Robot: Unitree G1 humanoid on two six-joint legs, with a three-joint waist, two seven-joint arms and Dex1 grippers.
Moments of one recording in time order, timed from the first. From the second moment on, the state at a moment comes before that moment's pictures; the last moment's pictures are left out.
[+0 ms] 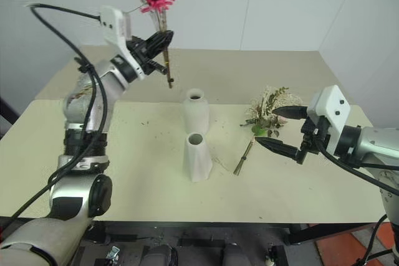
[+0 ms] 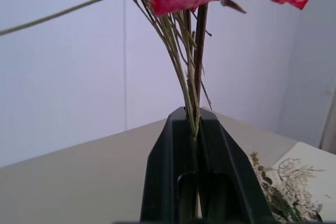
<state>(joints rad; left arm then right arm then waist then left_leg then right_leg) -1.10 0.28 0.14 0.38 -0.38 0.37 -0.62 -0.25 -0.98 -0.34 -0.44 0.65 0.57 0.93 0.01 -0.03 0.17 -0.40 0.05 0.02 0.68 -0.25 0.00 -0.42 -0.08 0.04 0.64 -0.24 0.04</state>
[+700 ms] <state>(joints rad) -1.24 0.15 0.12 0.75 -0.33 0.13 -0.75 -0.11 -0.96 -0.43 -0.56 0.68 0.60 0.86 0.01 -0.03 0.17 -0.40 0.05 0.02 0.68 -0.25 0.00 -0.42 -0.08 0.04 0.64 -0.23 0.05</state>
